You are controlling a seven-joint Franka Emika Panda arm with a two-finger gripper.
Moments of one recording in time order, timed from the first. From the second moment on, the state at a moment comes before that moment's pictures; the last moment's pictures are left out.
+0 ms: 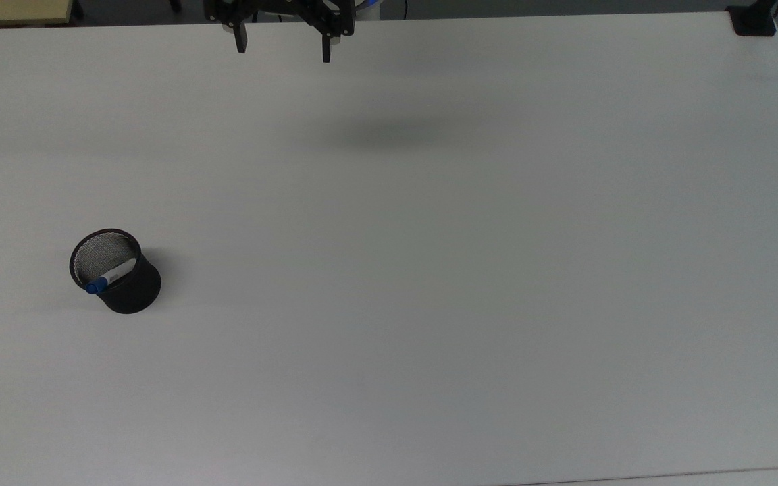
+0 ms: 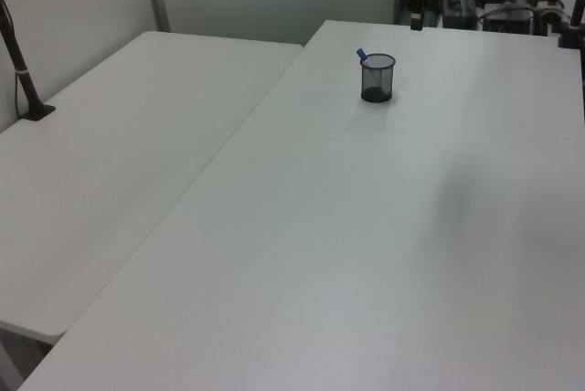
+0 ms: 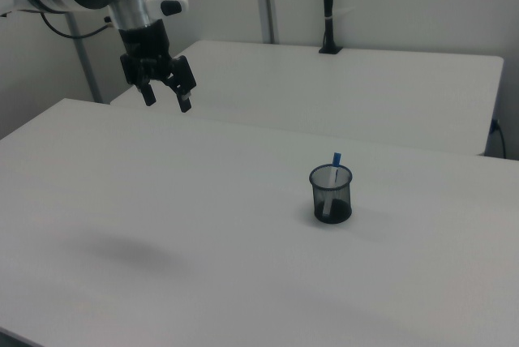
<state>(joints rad) 0.05 0.04 -0.03 -1.58 -0.07 1.67 0.08</state>
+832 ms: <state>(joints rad) -0.14 0.20 -0.03 -1.58 -0.07 2.04 0.00</state>
